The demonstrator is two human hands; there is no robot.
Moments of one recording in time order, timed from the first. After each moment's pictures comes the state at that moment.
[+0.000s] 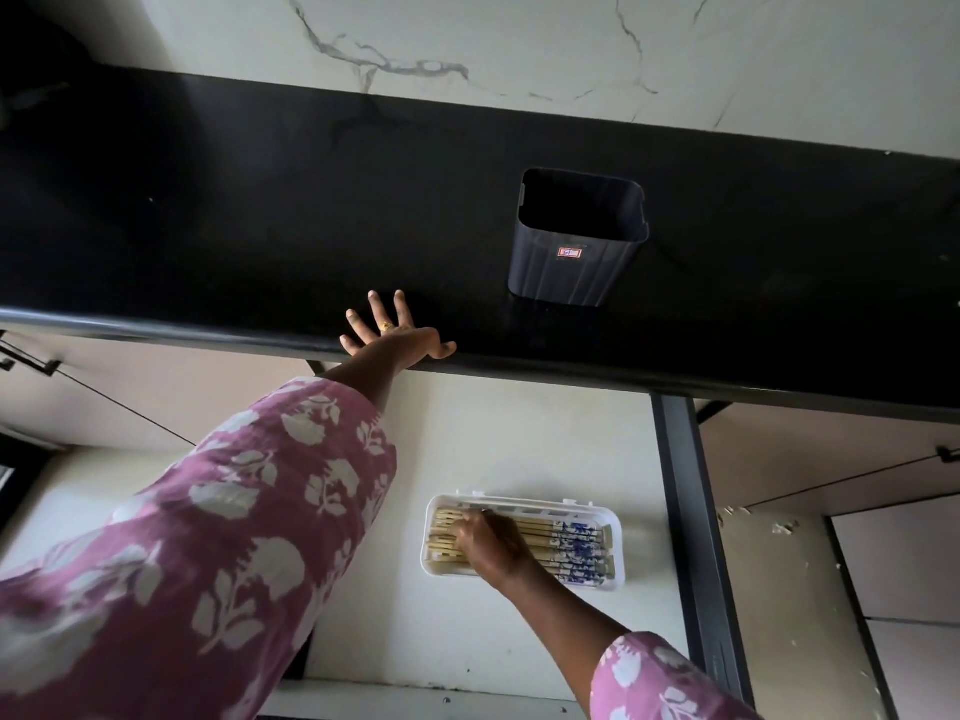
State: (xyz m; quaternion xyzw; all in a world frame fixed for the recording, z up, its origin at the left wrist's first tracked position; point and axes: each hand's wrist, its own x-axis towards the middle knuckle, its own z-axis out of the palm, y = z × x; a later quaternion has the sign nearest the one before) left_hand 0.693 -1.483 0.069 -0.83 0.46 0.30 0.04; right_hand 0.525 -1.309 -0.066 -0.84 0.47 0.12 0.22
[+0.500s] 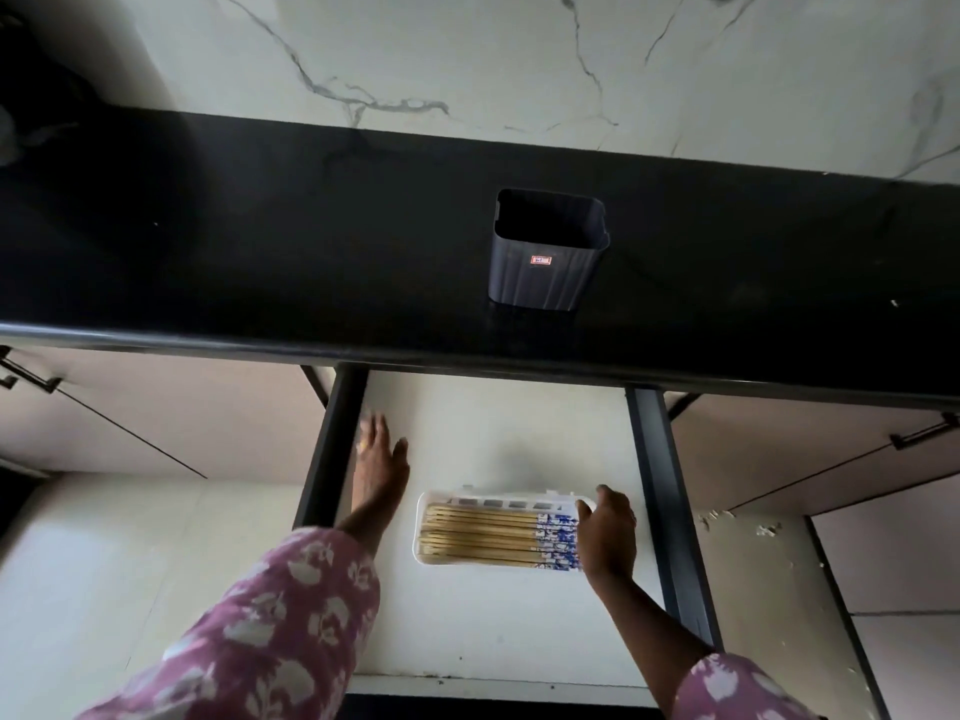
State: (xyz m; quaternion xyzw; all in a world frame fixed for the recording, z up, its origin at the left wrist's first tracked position) left_hand 0.685 -1.336 -0.021 -0.79 0.47 0.31 -0.24; right_hand 0.416 -1.299 -0.026 -0.55 0.81 -0.11 0.18
